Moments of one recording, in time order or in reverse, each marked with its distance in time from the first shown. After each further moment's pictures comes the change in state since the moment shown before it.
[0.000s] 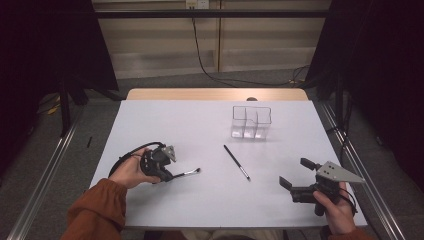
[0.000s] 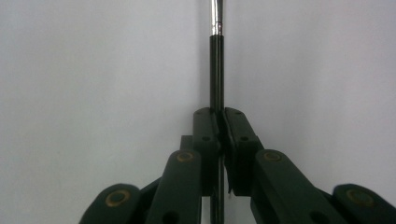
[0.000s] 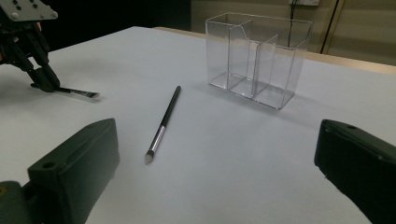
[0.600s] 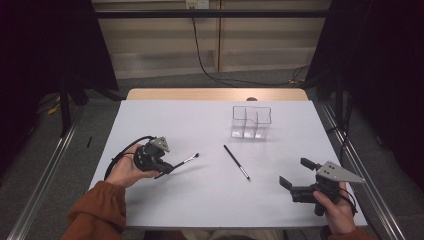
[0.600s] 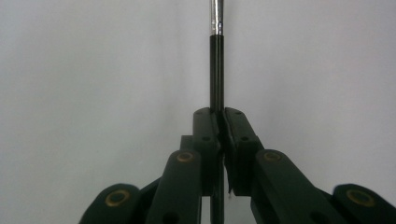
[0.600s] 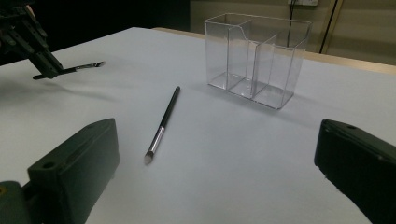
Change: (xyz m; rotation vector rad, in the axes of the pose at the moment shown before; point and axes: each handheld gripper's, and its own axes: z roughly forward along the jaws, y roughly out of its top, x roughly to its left) left arm 0.003 -0.007 -0.018 -0.156 0.058 -0.105; right arm 0.000 0.000 0.000 -0.002 -0.004 0.005
